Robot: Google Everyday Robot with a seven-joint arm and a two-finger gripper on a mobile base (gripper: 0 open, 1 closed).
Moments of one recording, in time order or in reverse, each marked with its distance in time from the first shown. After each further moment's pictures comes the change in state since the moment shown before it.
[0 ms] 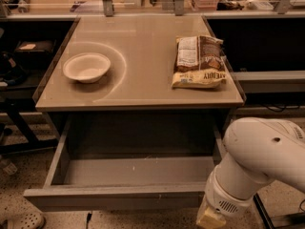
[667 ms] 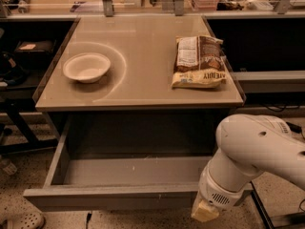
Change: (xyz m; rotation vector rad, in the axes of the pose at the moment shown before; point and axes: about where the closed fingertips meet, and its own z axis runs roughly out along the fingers) arm -0.014 -0.020 0.011 0.002 -0.001 -0.025
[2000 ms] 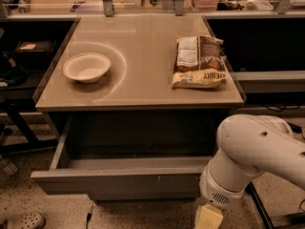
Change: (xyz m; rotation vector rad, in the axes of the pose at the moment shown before) arm 0.000 0.000 0.000 0.000 0.000 0.000
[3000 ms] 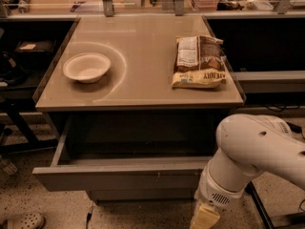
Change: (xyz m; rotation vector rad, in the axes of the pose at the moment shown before) arm 0.000 0.000 0.000 0.000 0.000 0.000
